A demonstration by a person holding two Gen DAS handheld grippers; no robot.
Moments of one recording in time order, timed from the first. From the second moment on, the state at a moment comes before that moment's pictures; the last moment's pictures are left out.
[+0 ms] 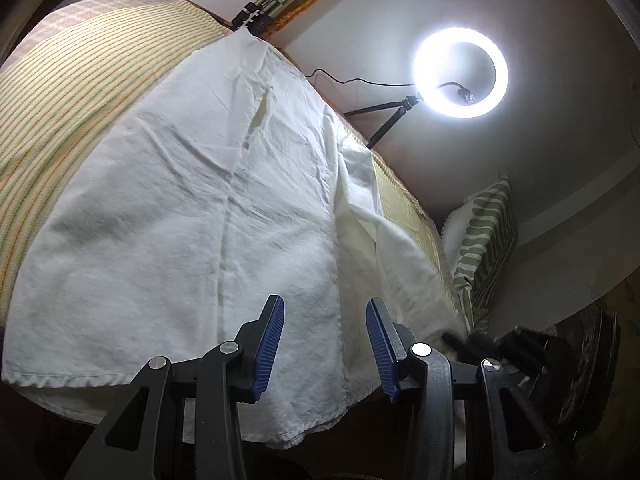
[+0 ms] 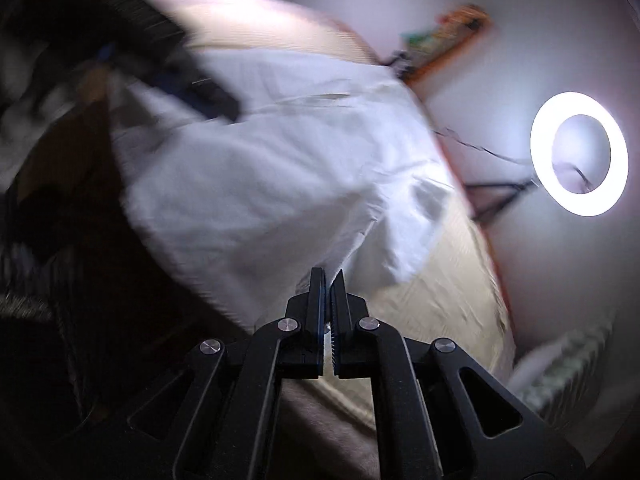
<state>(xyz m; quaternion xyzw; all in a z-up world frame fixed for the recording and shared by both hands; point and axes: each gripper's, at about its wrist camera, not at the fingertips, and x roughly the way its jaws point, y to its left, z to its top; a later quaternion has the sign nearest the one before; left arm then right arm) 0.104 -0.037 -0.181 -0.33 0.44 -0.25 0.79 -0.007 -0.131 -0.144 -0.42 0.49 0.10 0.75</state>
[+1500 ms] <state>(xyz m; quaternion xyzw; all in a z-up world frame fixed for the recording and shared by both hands) 0.158 -0.131 -0.164 -0.21 0.43 -0.27 0.84 0.086 -0.325 -0.192 0.09 0.56 0.05 0.82</state>
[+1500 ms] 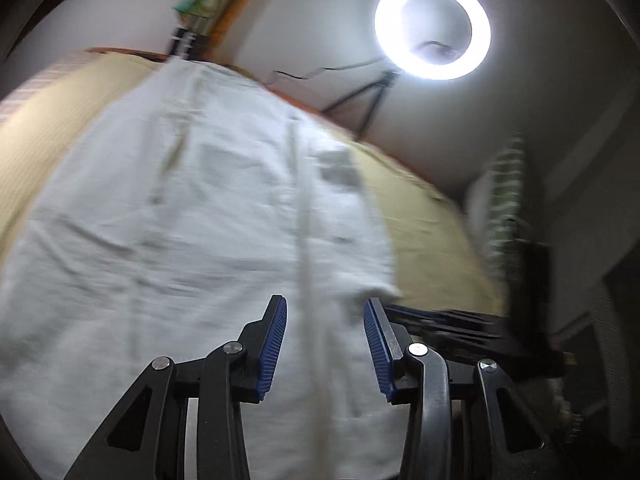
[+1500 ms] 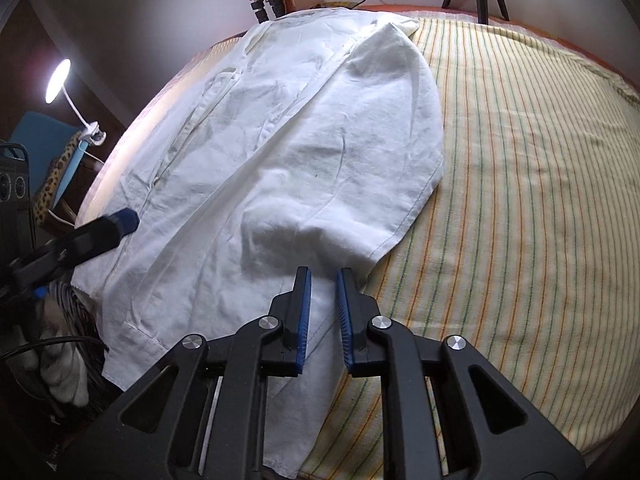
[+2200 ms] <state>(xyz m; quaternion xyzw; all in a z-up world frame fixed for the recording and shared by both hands) 0.155 -0.141 -0.194 -0.03 0.45 -0.15 0.88 0.087 -0.340 -0.196 0.11 0.55 0.07 0.82</state>
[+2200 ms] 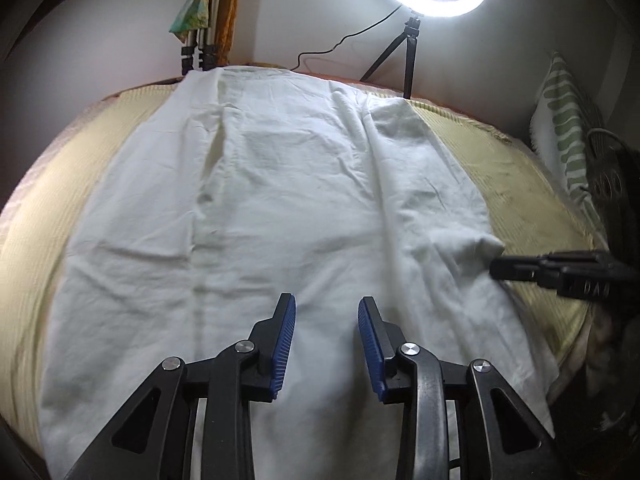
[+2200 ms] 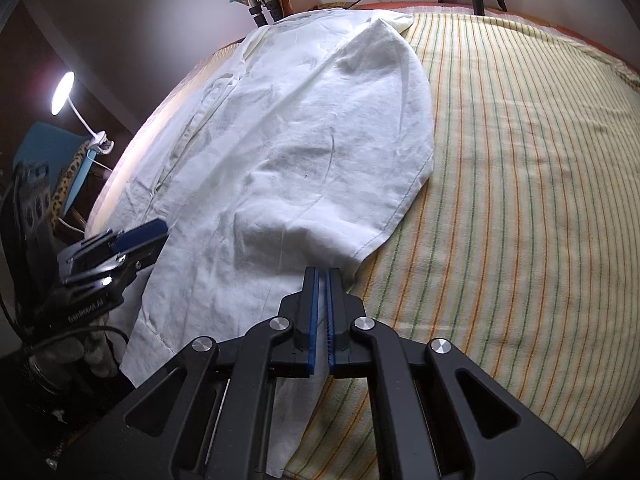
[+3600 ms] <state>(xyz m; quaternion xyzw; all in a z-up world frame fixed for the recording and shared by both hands) 0.099 -0.259 -0.175 -0.04 0.43 -0.30 0.85 0.131 -0.425 -0.173 0.25 0.49 0.05 0.84</state>
